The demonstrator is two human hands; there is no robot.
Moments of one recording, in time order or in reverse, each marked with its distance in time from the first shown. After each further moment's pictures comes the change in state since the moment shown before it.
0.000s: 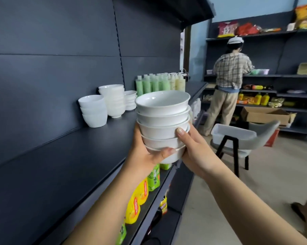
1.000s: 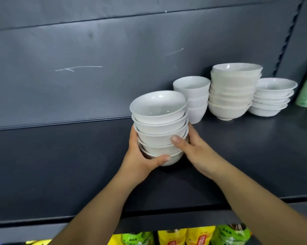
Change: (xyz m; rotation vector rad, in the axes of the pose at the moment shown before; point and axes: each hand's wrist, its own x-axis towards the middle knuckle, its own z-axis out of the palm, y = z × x) left_hand 0.070 -0.097 -0.126 0.682 0.905 -0.280; right_hand 0.264 0.176 0.023 0.093 -0.958 0.302
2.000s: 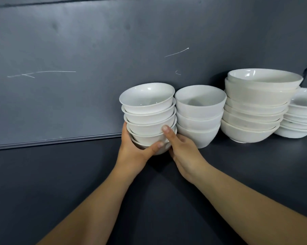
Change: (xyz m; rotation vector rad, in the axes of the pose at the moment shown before) left_hand 0.122 -0.057 0.000 -0.015 0.160 -0.076; right_hand 0.119 0.036 -0.010 0.181 0.365 0.314
